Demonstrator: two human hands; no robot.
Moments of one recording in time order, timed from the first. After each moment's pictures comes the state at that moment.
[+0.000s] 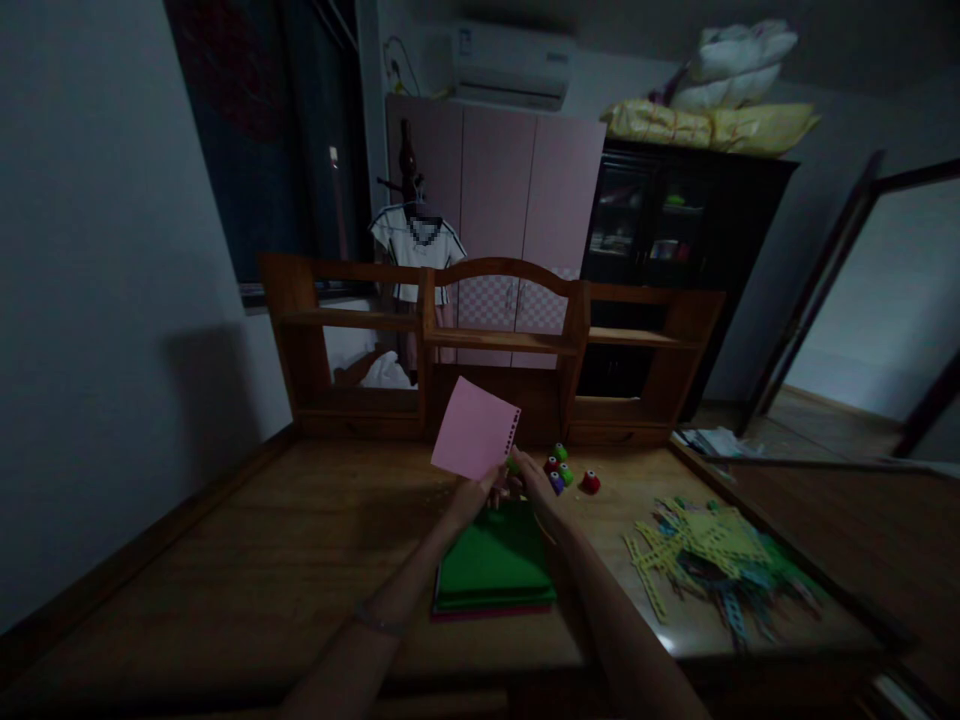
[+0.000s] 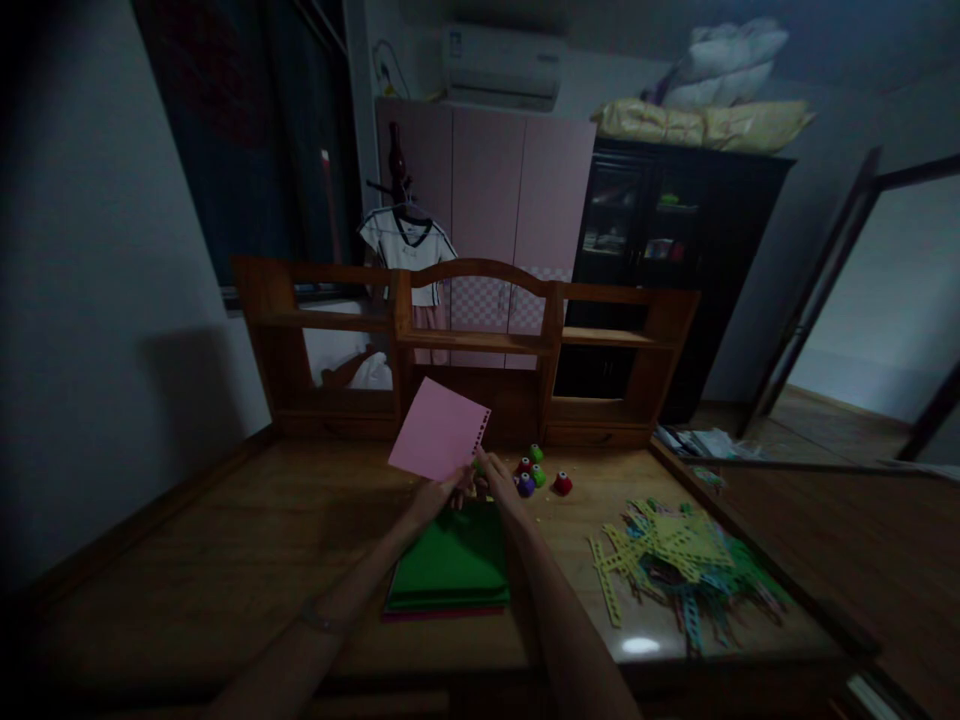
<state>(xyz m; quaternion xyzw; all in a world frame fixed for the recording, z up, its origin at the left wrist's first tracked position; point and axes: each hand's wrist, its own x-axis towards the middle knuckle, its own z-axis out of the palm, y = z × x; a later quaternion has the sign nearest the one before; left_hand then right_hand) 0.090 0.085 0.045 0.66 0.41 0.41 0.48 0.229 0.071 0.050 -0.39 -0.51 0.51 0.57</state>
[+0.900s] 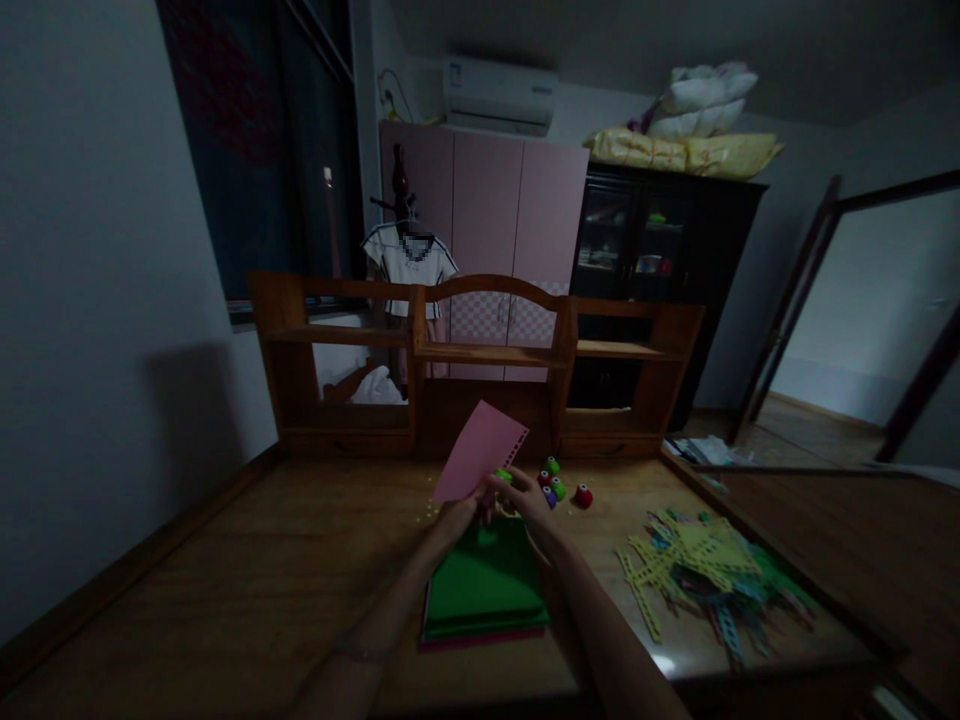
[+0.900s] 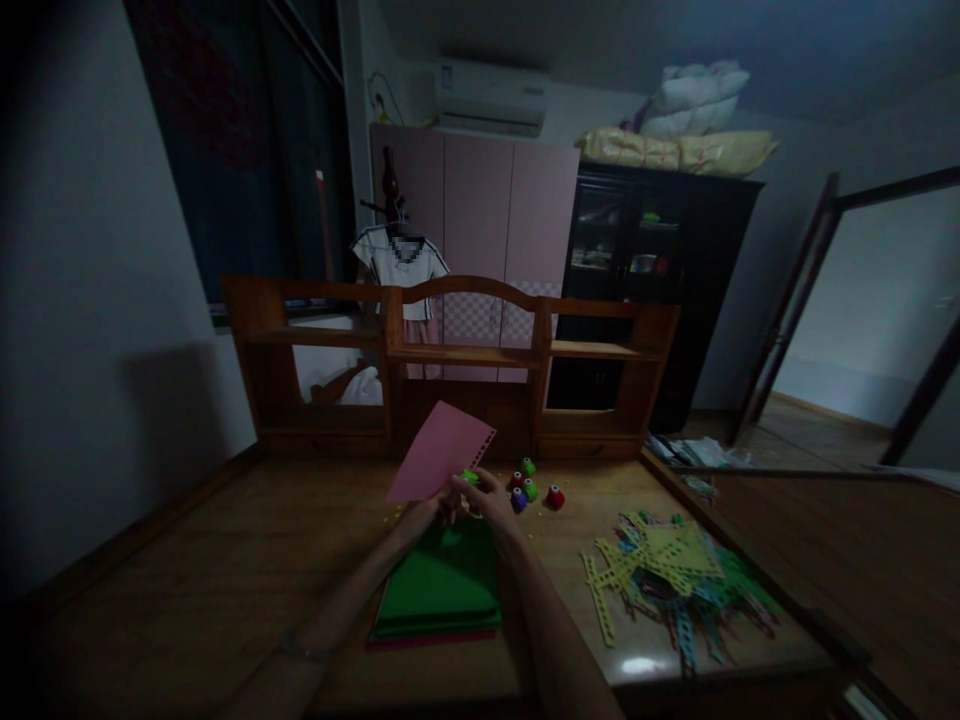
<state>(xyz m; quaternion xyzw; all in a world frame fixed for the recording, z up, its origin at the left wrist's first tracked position) 0.086 0.102 0.023 0.65 0.39 0.40 0.51 0.229 0.065 0.054 -0.38 -0.55 0.47 0.58</state>
